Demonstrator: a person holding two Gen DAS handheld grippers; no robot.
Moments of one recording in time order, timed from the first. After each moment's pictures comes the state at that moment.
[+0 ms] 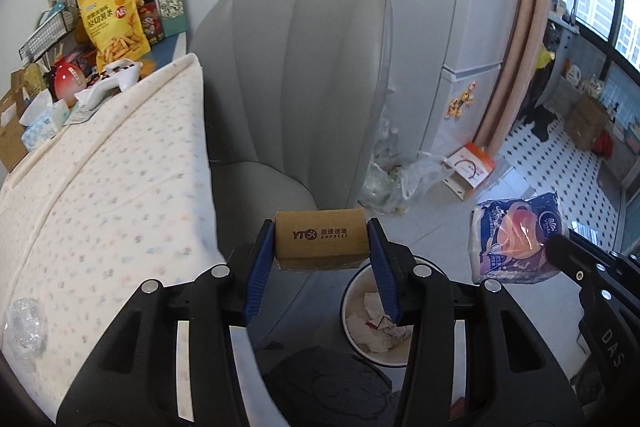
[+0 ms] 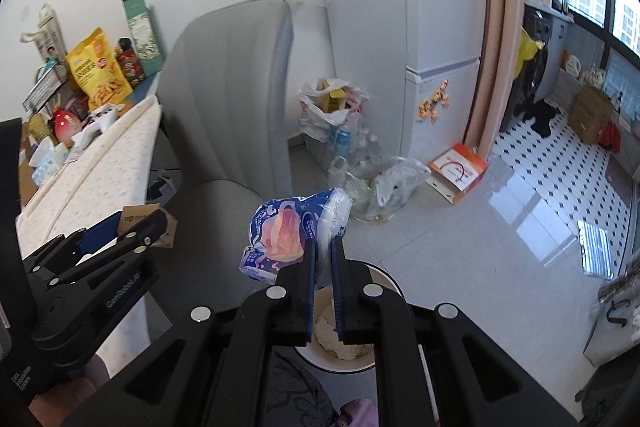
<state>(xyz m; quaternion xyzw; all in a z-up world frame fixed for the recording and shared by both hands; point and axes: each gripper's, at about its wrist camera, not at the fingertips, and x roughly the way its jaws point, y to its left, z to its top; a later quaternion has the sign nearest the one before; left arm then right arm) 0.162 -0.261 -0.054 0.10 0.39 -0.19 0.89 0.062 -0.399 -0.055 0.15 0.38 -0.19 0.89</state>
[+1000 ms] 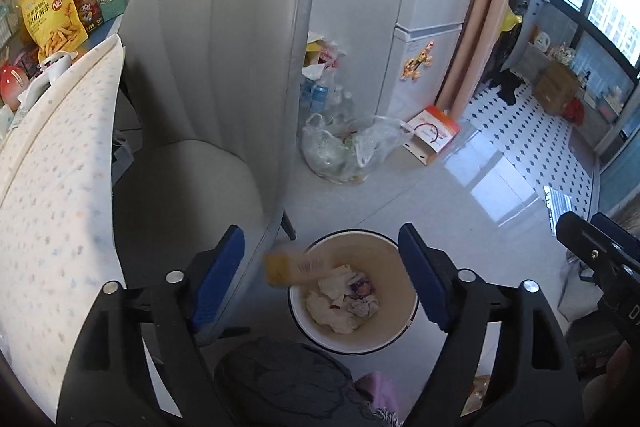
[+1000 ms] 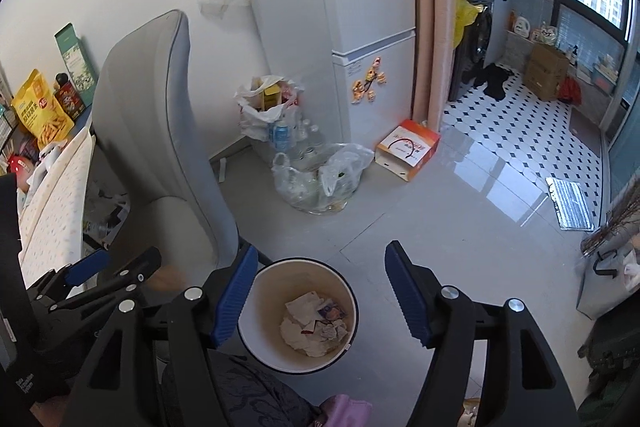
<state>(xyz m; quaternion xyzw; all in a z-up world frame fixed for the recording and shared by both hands) 0.159 -0.320 -0.086 0.12 0.44 -0.26 0.85 0.021 -0.471 -0.074 0.20 0.38 -0.28 0.86</state>
